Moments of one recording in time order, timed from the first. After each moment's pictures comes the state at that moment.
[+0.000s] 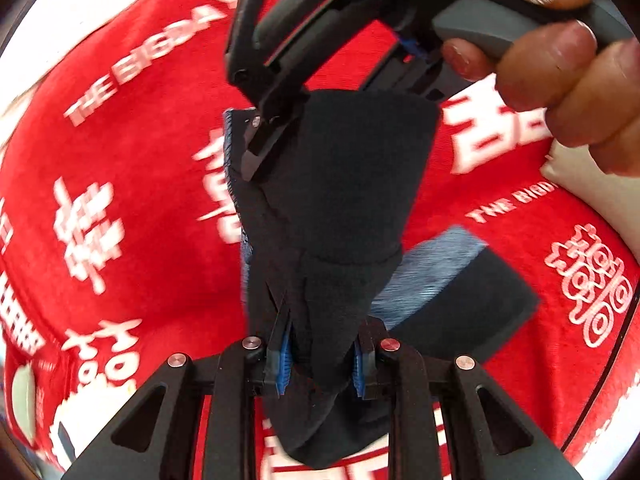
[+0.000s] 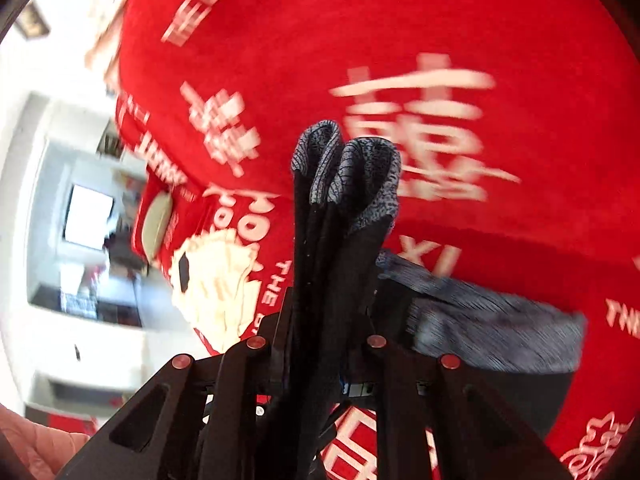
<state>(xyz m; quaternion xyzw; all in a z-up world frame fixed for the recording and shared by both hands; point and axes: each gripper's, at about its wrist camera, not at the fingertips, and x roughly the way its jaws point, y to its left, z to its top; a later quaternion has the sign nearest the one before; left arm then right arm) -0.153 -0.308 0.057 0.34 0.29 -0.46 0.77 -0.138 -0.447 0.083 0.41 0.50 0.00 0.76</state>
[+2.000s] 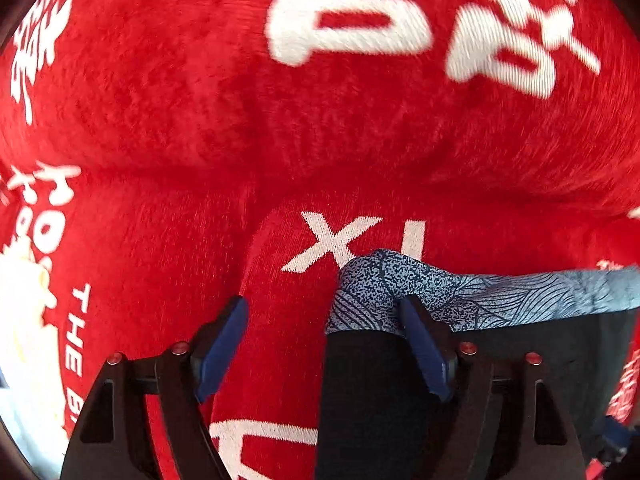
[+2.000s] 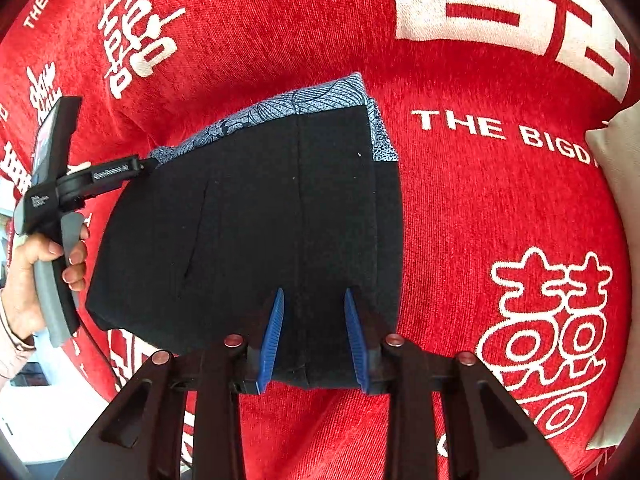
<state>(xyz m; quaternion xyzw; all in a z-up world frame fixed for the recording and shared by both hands) -0.001 -0.335 -0.082 0.22 0.56 -0.29 0.75 -0.302 -0.426 -0.044 0.33 0.57 -0.24 0.72</state>
